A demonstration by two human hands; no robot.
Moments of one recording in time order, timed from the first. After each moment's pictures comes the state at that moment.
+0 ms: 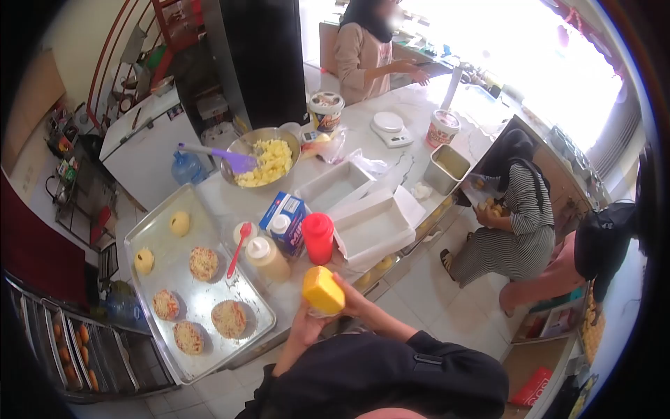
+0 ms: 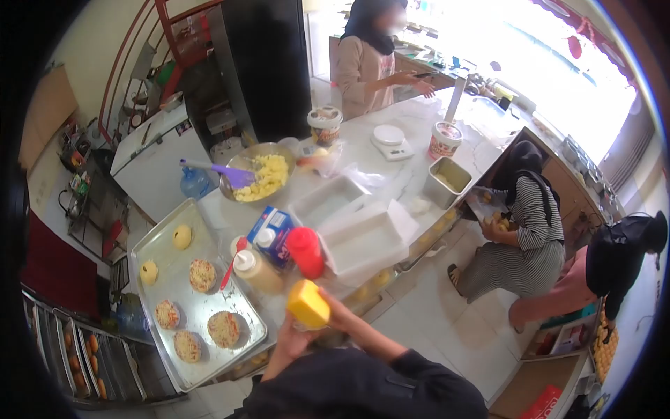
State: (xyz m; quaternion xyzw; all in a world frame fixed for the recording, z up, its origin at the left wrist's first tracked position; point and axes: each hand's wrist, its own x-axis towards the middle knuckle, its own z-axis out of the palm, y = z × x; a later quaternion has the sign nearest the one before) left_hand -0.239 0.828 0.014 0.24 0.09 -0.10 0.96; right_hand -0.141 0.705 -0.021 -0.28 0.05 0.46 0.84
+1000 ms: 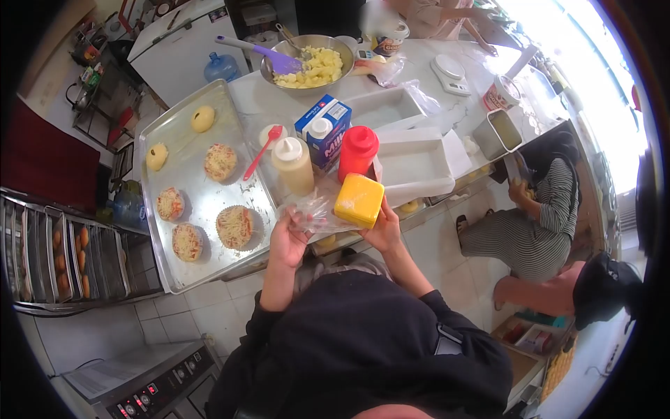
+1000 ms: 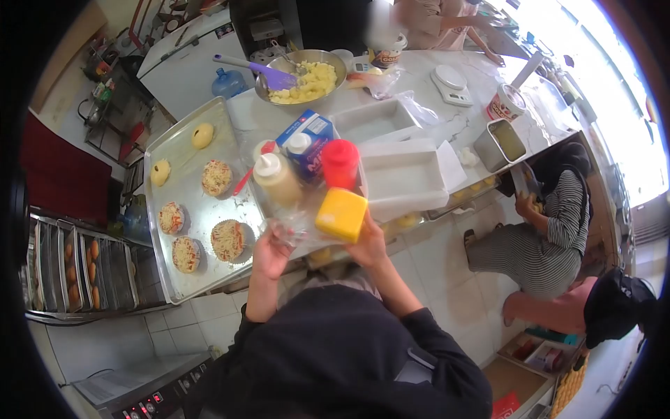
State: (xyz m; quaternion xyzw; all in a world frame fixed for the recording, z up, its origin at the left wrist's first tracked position) left_hand -0.247 0.875 0.018 0.20 0.15 0.10 0.96; right_hand -0.132 0.687 0.009 -0.12 0.01 0.45 0.89
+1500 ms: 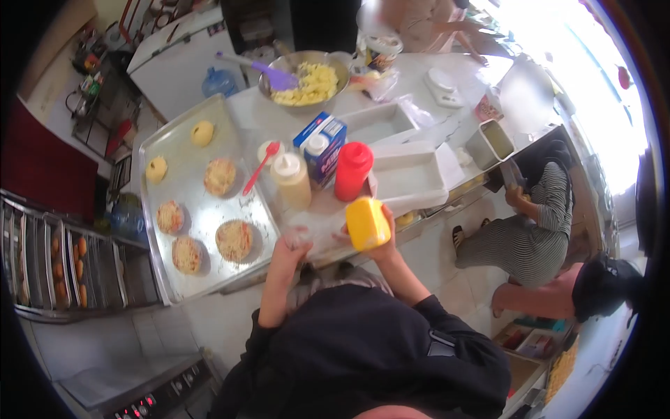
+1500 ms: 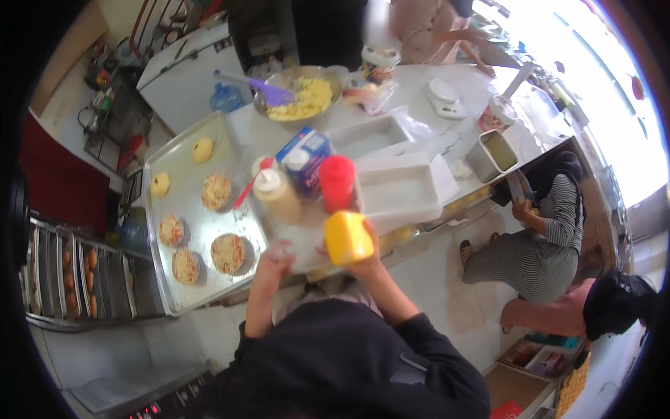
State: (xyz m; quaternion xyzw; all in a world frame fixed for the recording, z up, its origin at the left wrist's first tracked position) left_hand -0.263 0.869 0.035 0.53 0.24 0.06 0.81; right_hand -0.133 0.694 0.012 -0.04 -0.02 0.49 0.87
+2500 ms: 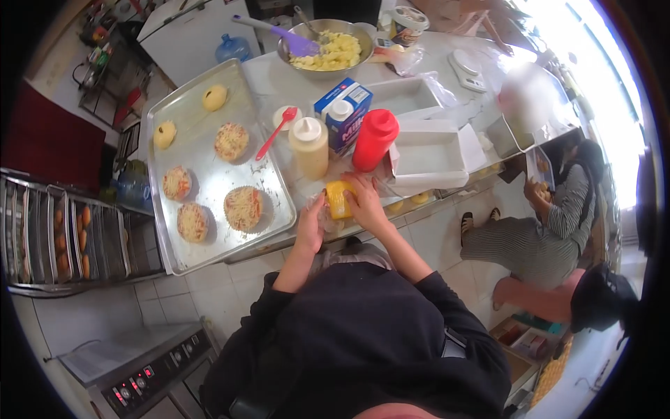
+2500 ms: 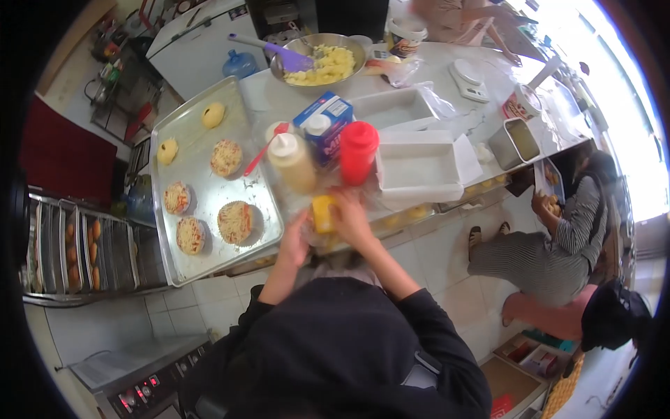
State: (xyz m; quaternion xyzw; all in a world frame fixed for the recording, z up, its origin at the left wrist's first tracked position) left_hand -0.240 0.852 -0.014 0.33 0.30 0.11 0.89; right_hand -0.137 0.739 -0.003 -0.84 -0.36 0.05 0.41
